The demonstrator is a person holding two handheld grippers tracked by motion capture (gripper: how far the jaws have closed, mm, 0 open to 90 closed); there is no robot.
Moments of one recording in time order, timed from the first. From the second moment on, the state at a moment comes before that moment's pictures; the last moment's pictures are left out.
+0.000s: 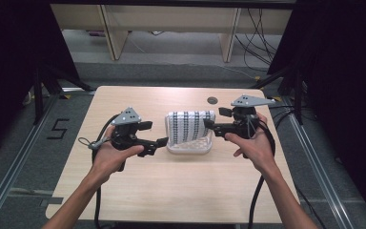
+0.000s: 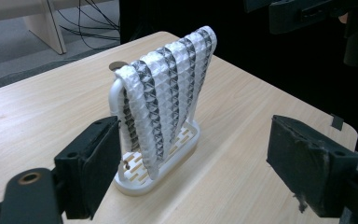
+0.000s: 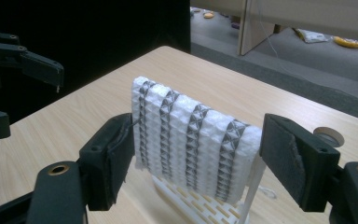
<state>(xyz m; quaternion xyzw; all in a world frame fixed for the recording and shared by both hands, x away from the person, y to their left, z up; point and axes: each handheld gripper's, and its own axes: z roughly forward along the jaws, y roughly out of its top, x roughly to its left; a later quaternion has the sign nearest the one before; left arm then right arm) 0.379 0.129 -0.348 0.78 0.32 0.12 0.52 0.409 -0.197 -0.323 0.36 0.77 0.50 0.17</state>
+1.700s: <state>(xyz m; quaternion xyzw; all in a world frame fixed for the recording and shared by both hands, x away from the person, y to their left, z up) 0.341 0.142 -0.394 0.78 0.32 0.10 0.53 0.363 -0.202 -0.360 0.34 0.79 0.49 0.14</state>
